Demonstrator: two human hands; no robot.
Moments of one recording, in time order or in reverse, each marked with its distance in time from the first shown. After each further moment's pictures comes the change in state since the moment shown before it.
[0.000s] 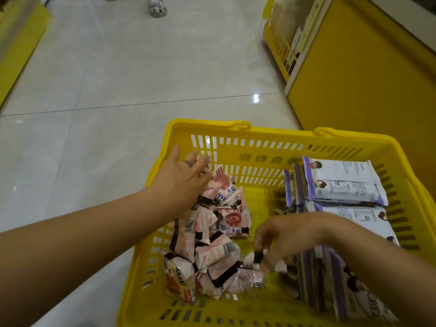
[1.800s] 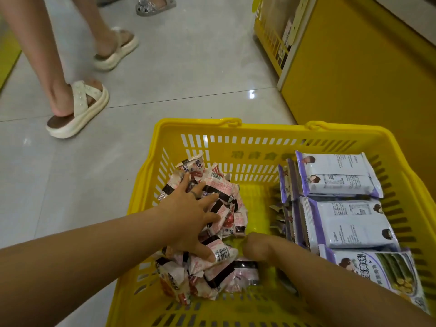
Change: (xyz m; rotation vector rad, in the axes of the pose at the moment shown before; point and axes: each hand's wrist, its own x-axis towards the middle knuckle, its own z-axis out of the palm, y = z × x) left_hand 0.003 0.041 0.015 -0.103 -0.306 0.322; right_hand 0.093 0.019 0.052 0.345 0.367 0.288
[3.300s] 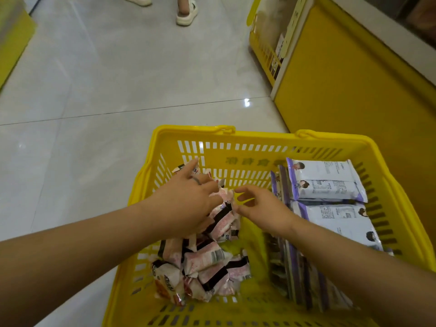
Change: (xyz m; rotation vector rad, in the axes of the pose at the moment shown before) left_hand -0.032 -0.014 -0.032 -0.042 0.518 0.004; right_hand -0.043 -0.022 -0.059 0.173 0.392 -0.492
